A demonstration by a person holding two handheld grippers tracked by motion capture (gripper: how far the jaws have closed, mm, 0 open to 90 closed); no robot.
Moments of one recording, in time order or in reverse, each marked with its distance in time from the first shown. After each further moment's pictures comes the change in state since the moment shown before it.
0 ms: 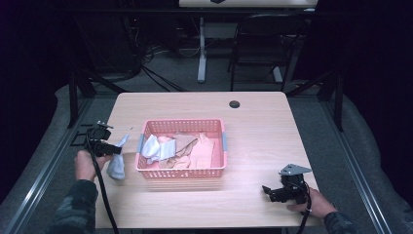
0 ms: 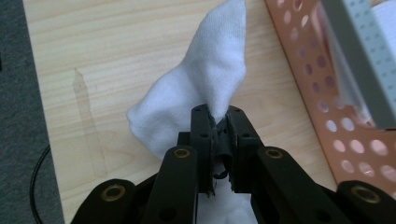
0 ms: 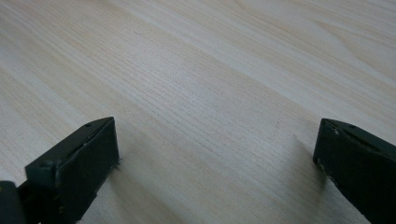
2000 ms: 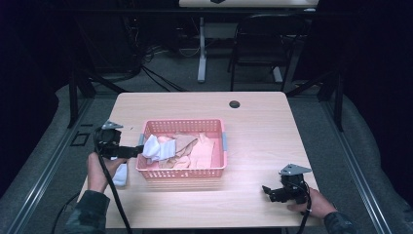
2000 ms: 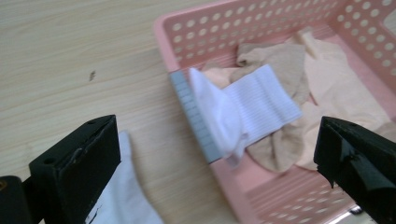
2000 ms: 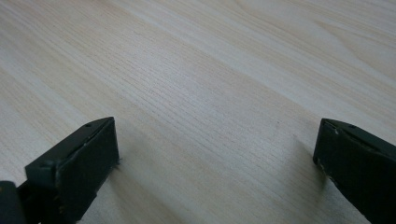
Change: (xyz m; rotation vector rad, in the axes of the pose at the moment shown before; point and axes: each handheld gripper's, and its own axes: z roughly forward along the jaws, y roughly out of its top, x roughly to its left) left arm -0.081 0.005 -0.042 -0.264 -0.071 0.120; right arm 0.000 0.000 0.000 0.000 0.000 0.000
